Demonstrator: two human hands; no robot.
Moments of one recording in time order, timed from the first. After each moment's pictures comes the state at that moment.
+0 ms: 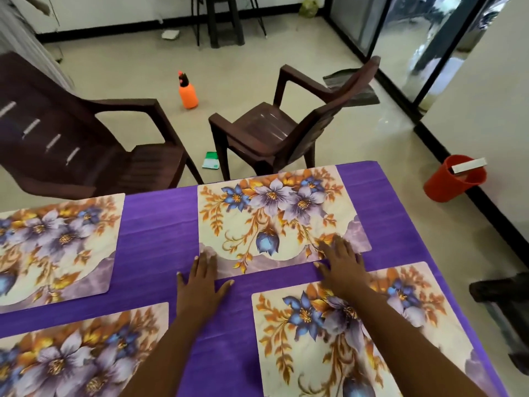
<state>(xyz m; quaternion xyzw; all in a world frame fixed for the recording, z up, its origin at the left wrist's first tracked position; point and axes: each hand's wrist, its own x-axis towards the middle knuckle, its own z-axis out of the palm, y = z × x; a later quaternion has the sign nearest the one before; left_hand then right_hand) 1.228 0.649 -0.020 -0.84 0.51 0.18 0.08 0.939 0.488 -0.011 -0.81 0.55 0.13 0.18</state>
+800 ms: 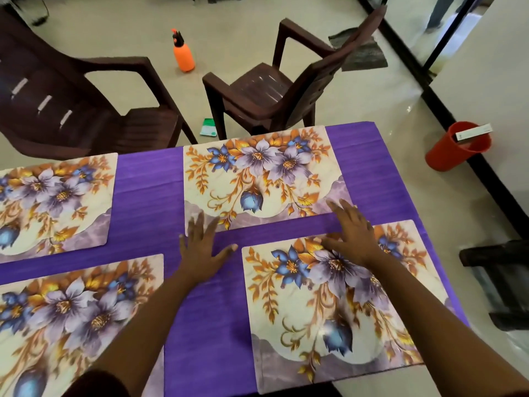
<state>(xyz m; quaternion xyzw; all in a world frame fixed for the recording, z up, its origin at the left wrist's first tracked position) 1.200 0.669 -0.001 -0.81 0.52 0.25 -0.11 0.884 0.499 0.011 -0.80 0.52 0.01 0.29</state>
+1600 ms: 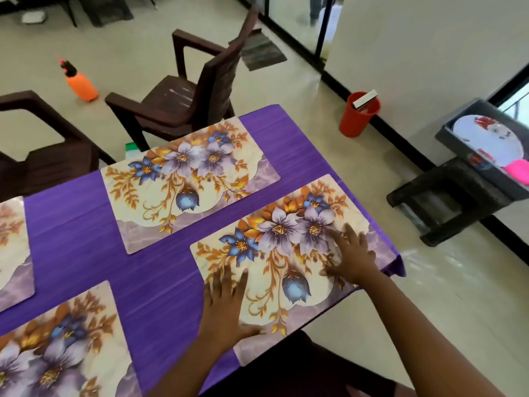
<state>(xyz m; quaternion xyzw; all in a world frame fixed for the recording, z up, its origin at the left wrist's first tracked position) 1.050 0.746 -0.035 -0.66 0.69 0.27 0.12 0.747 0.632 -0.003 -0.65 0.70 0.13 0.28</state>
